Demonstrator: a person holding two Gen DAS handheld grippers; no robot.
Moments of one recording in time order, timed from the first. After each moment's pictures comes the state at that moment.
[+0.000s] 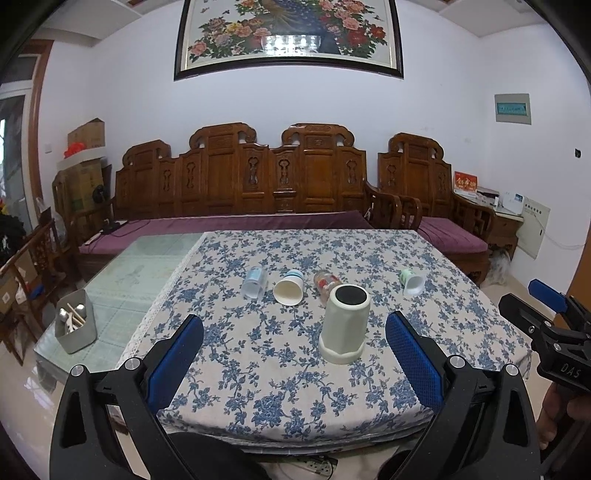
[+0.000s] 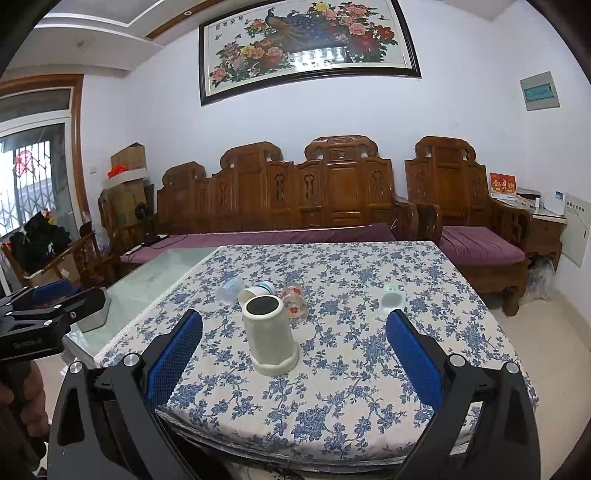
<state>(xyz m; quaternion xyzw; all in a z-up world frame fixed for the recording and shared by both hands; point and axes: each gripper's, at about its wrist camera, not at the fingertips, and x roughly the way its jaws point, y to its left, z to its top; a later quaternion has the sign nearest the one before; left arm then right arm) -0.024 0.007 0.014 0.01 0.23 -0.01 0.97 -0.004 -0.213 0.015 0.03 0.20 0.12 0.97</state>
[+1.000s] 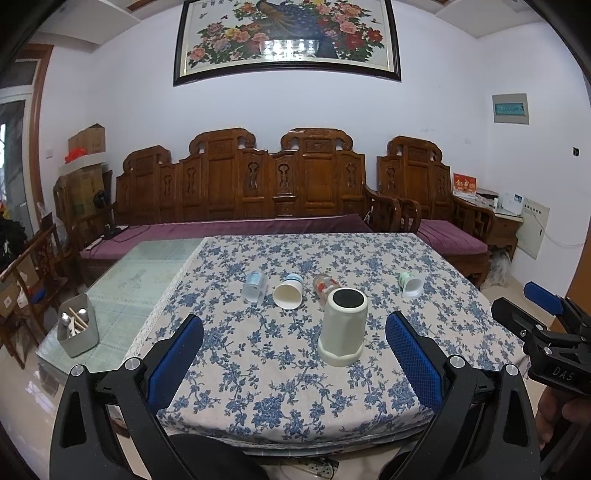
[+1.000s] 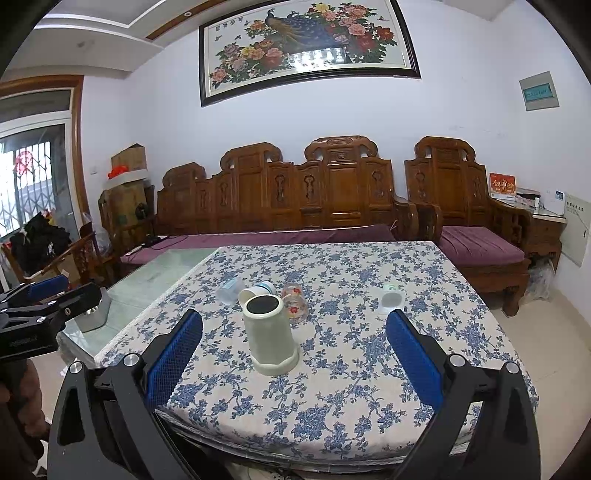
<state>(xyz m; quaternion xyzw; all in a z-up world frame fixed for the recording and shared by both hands) -0.028 0.004 0.018 0.01 0.22 -0.01 0.98 -0.003 -0.211 0.014 0.03 0.20 0.12 0.97</state>
